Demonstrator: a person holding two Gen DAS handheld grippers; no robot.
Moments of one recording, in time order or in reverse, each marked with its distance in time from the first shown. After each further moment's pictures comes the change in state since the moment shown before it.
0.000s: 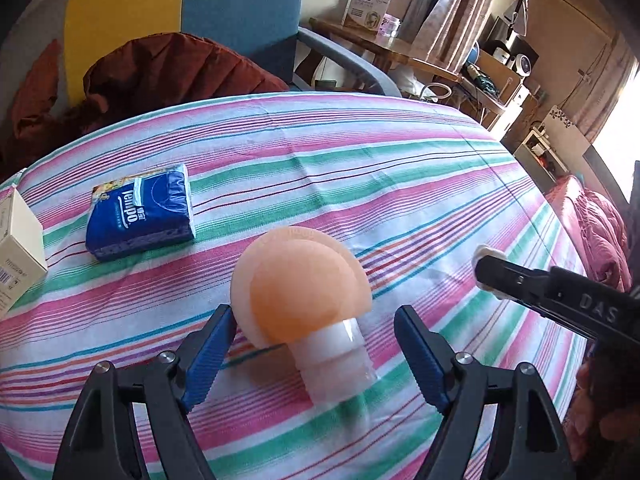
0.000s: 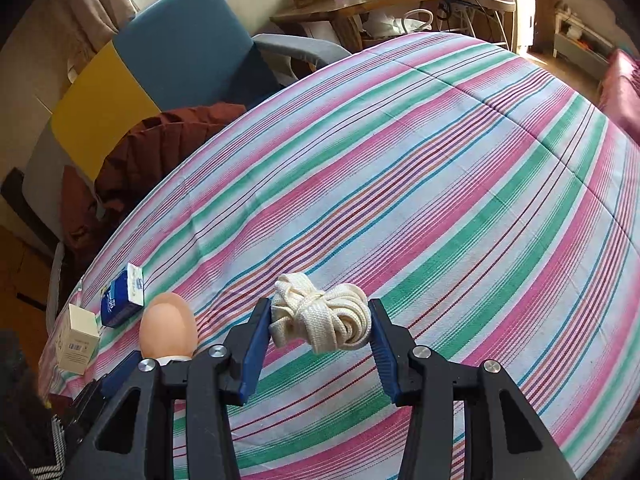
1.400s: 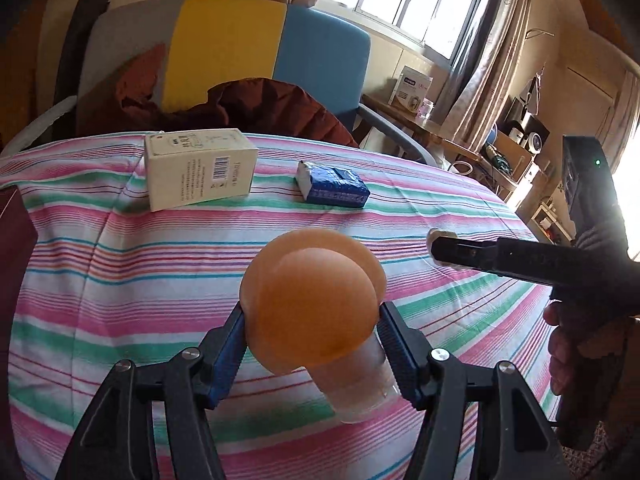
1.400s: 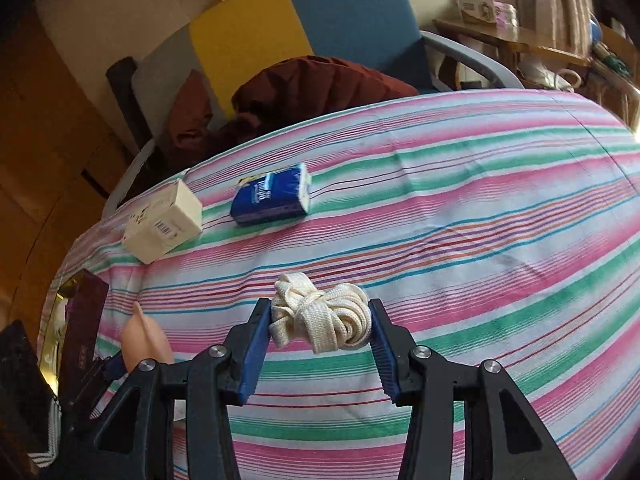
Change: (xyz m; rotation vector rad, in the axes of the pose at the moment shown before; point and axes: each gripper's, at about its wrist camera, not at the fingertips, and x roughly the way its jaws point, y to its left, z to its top) left arm -0.118 0.115 -0.130 -0.147 -0.301 0.012; right arm -0.001 0.125 -0.080 -0.448 0.003 0.247
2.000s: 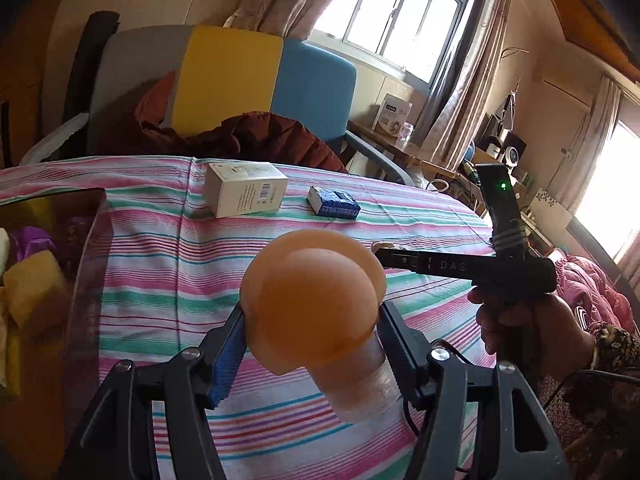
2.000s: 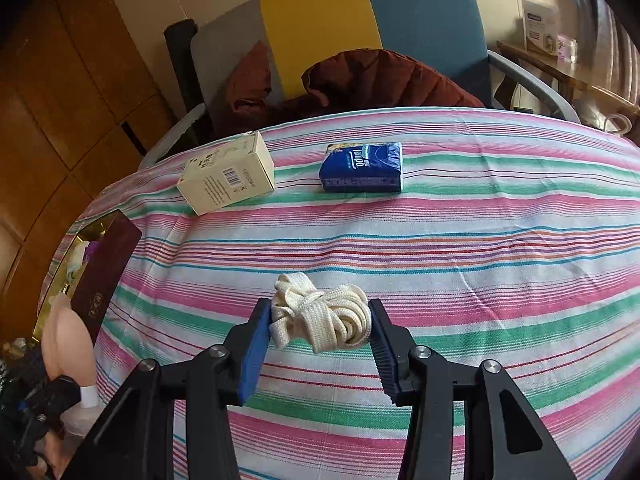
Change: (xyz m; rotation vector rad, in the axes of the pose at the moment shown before) left arm -0.112 0.036 -0.029 0.018 -0.092 -0.053; right arm 0.009 0.053 -0.025 -0.162 0.010 0.085
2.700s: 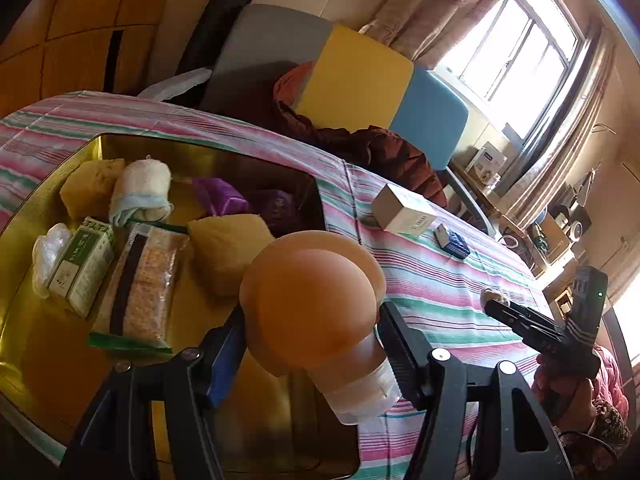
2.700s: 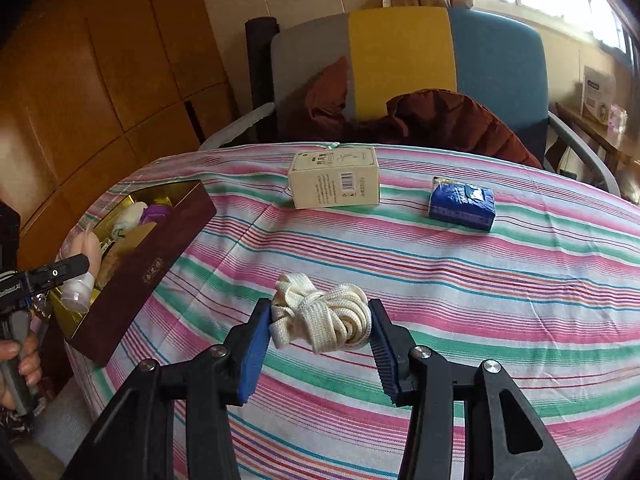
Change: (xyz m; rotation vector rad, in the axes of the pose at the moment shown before) left arm -0.070 0.140 -0.012 -0.321 -0.001 0.212; right arm -0.019 0.078 -0.022 -0.221 -0.082 0.095
